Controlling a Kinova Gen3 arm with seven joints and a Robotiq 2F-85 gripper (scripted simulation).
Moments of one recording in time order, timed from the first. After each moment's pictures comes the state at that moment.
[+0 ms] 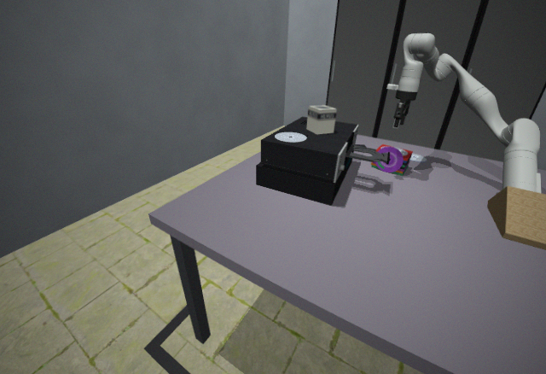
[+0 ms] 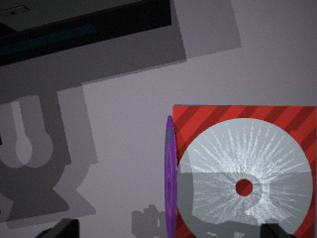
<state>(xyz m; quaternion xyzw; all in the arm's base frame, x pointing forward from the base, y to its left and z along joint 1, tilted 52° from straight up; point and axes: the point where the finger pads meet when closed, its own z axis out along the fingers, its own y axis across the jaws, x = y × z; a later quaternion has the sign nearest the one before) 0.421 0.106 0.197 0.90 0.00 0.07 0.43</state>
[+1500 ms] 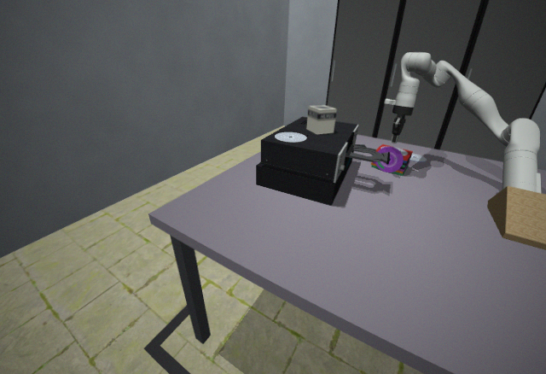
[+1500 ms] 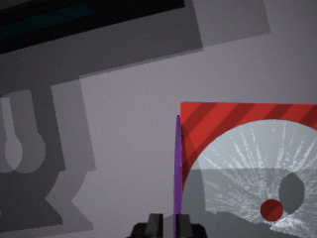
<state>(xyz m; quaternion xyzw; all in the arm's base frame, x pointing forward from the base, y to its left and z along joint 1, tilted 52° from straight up) 0.429 0.058 0.160 0.92 0.01 0.07 0.39</state>
